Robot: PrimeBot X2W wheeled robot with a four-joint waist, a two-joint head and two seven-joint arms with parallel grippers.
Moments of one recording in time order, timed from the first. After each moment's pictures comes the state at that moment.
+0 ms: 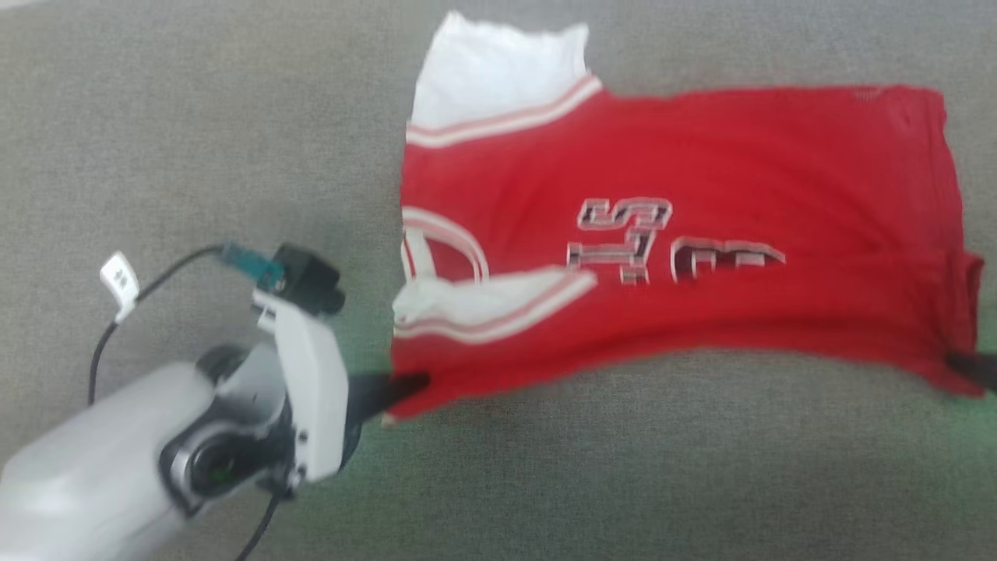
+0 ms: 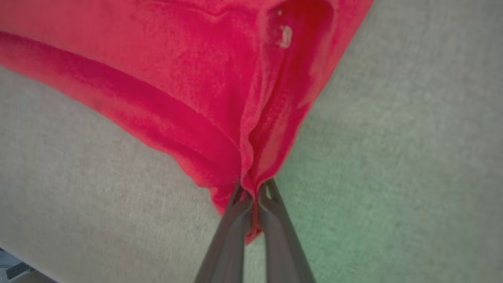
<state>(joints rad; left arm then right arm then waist) -0.79 0.77 -1.09 0.07 -1.48 -0.04 0.39 -0.57 -1.12 0.85 0.22 1.22 0.13 0.37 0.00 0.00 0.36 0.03</state>
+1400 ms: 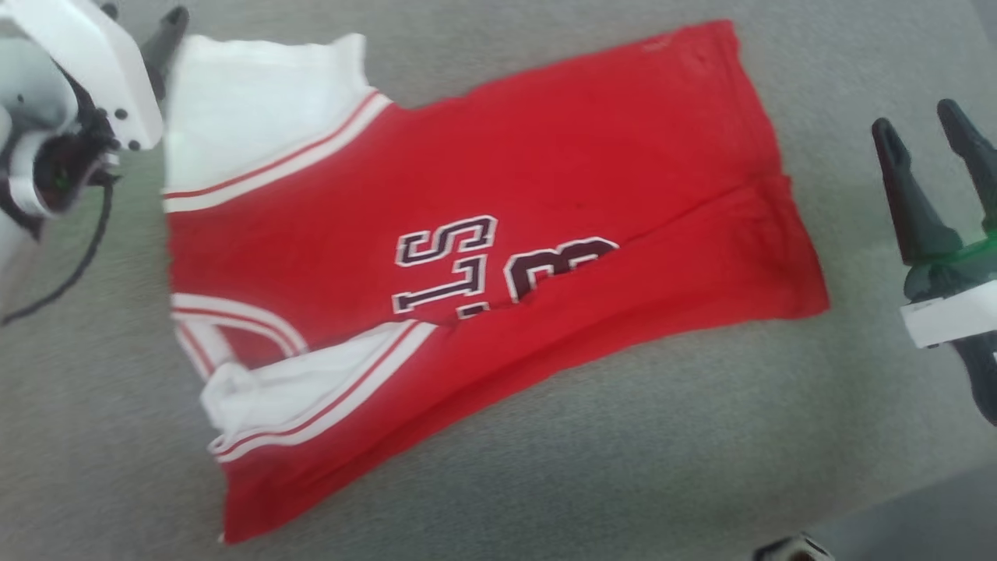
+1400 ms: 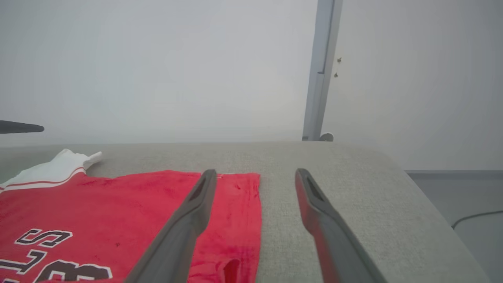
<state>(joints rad) -1.23 0.72 -0.95 0.61 -1.20 0.14 0.23 -0.45 -0.59 0.26 0.14 0.75 0.13 -0.26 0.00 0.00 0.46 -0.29</state>
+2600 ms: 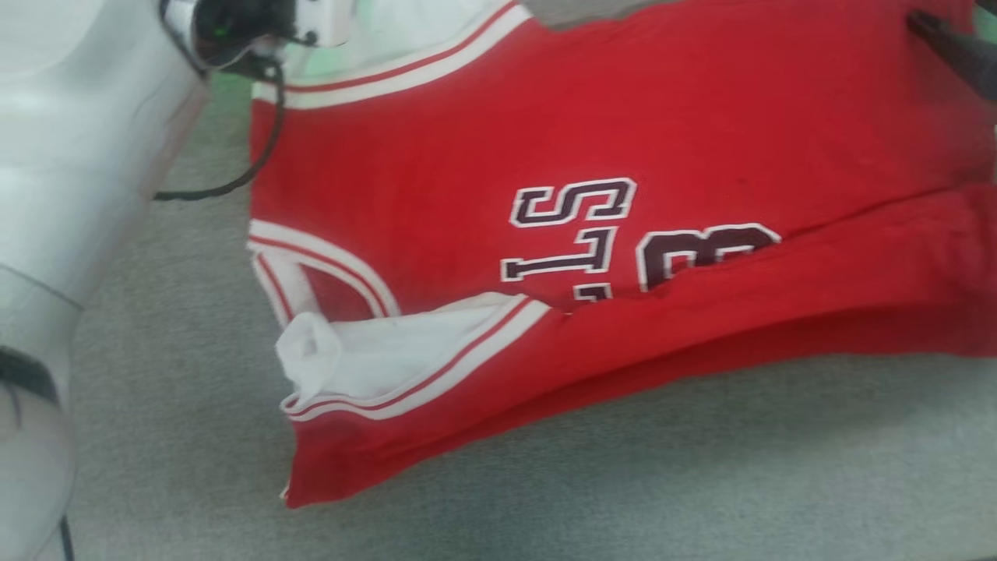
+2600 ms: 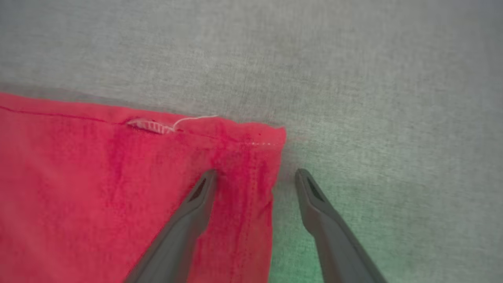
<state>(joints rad) -1.53 0.38 -1.06 0.84 -1.22 -0.06 0.61 -1.10 -0.77 0.68 0.48 0.99 0.13 0.43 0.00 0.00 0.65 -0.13</state>
